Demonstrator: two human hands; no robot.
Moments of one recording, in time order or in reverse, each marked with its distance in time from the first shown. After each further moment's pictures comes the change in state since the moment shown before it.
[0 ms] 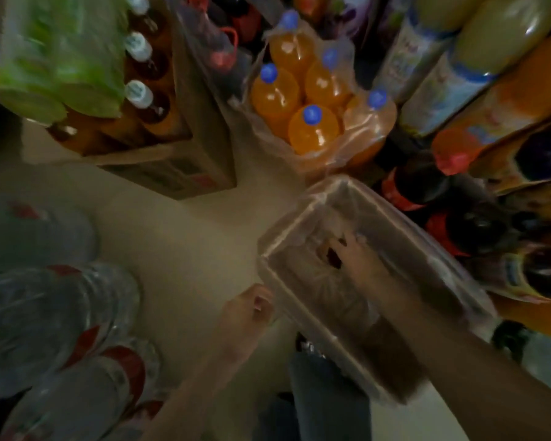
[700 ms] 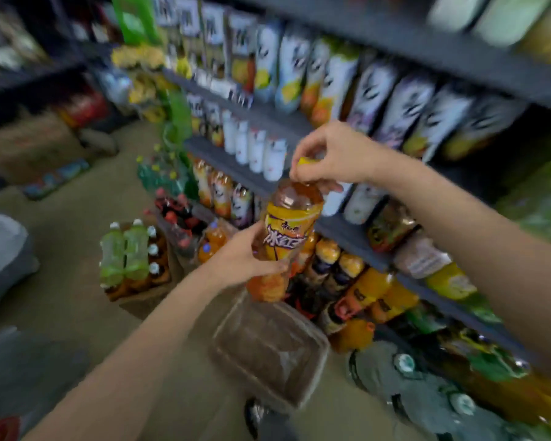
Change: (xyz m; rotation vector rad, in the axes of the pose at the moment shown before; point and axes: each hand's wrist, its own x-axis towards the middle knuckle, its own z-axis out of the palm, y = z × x) left_hand -0.333 0.339 -0.188 -0.130 -0.198 0.770; right_hand -0.509 -0.004 -0.530 0.552 0.554 -0.312
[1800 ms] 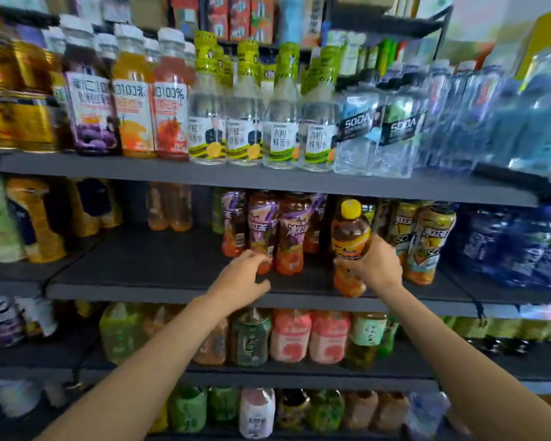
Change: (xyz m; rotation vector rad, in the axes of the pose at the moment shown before) left_hand 0.056 0.475 0.545 0.736 -0.090 0.682; right_hand -0.655 0.251 -0.359 -0.218 1.298 0.830
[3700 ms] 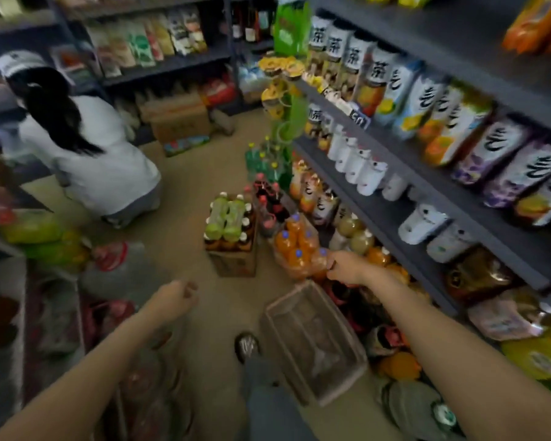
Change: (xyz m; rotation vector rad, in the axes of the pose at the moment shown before) left_hand -0.719 -0.527 -0.141 -0.129 -0.144 -1.500; right_hand -0.552 -0.452 0.509 -0.449 -1.610 -0.946
